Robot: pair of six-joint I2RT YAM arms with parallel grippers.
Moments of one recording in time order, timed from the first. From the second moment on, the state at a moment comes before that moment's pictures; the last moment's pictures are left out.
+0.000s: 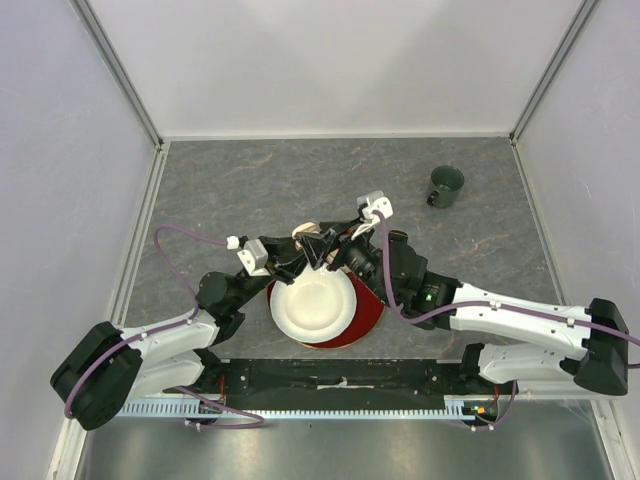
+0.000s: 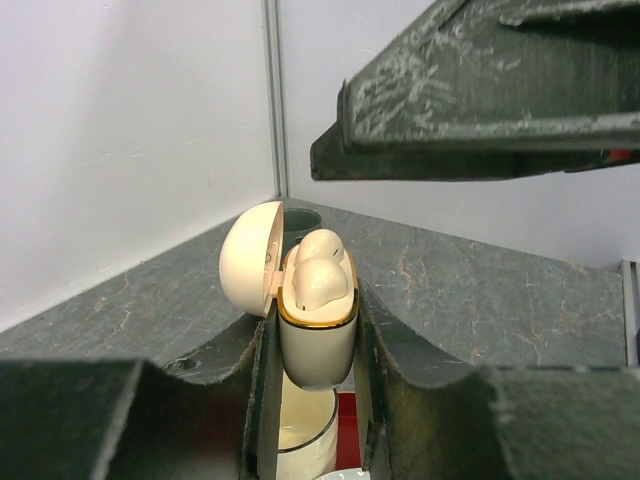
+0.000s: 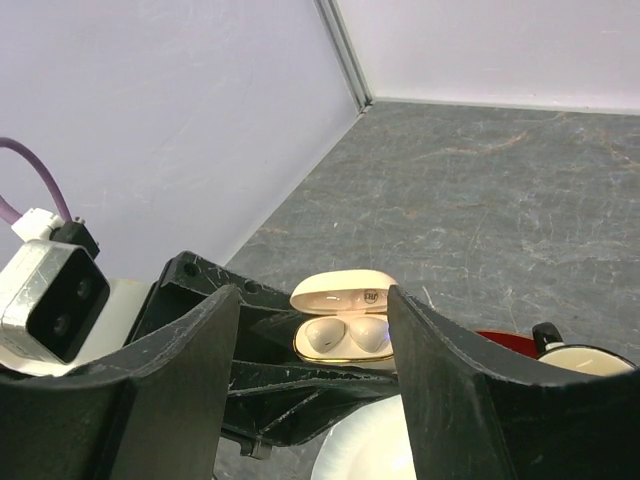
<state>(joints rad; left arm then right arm) -0.71 1.06 0.23 1.28 0.27 -0.08 1.18 1.18 0.91 0.35 0.47 0.39</state>
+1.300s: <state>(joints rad) -0.71 0.93 0.26 1.02 0.48 0.09 1.01 1.26 1.20 -0.17 0.39 0.46</state>
